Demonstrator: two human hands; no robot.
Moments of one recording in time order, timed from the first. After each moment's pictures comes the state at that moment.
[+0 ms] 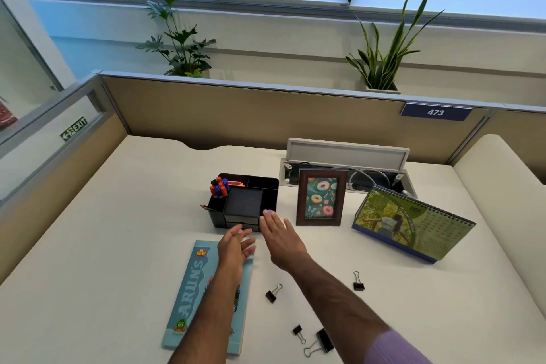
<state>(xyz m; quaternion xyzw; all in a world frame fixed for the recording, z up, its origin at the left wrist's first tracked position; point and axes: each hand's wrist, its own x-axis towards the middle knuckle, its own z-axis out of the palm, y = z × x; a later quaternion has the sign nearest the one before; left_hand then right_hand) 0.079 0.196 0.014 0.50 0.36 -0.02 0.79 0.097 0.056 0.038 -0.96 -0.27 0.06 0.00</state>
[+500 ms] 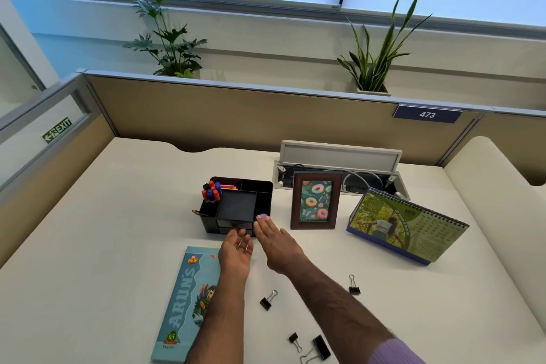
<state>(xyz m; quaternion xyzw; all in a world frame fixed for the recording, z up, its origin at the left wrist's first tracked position) 0.100 0.181 0.001 0.26 0.41 0.02 0.87 0.107 0.055 0.039 -0.95 -0.28 0.11 0.03</state>
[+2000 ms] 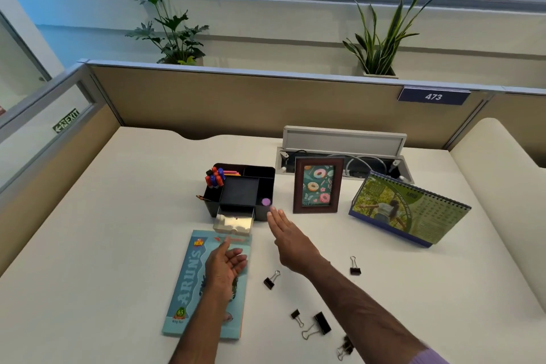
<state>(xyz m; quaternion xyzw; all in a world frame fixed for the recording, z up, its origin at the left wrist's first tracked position) 0.019 0.207 0.004 0.44 0.39 -0.02 0.81 0.075 0.022 0.015 -0.95 -0.26 0.05 0.16</state>
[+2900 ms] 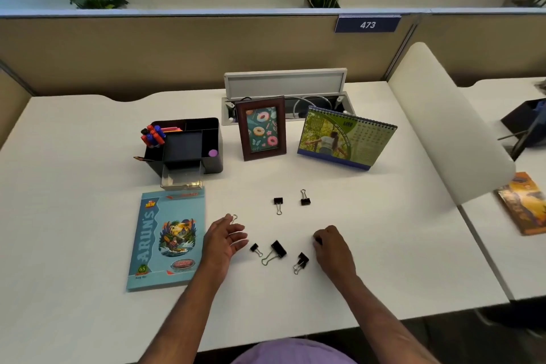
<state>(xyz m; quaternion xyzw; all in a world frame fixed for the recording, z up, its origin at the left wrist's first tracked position) -0.047 0.122 0.017 0.50 0.31 -0.16 0.79 -0.098 -0.146 -0.044 -0.96 0.13 0.09 0.24</state>
